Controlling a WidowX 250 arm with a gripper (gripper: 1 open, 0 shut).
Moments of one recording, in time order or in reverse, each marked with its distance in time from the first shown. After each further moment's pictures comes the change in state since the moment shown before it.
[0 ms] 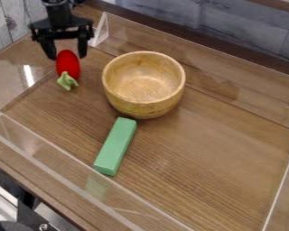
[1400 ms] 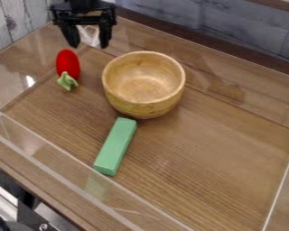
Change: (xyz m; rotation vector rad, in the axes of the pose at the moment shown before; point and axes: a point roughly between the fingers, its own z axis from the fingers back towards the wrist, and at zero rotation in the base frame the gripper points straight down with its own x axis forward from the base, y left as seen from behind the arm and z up) arm -0.025 -0.051 0.046 -0.105 0.058 -0.289
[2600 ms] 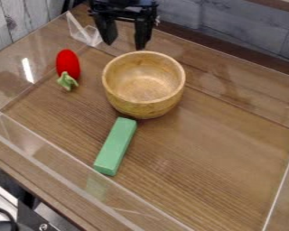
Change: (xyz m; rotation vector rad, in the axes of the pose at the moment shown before) arm -0.038 -0.057 0.020 -0.005 0.000 -0.196
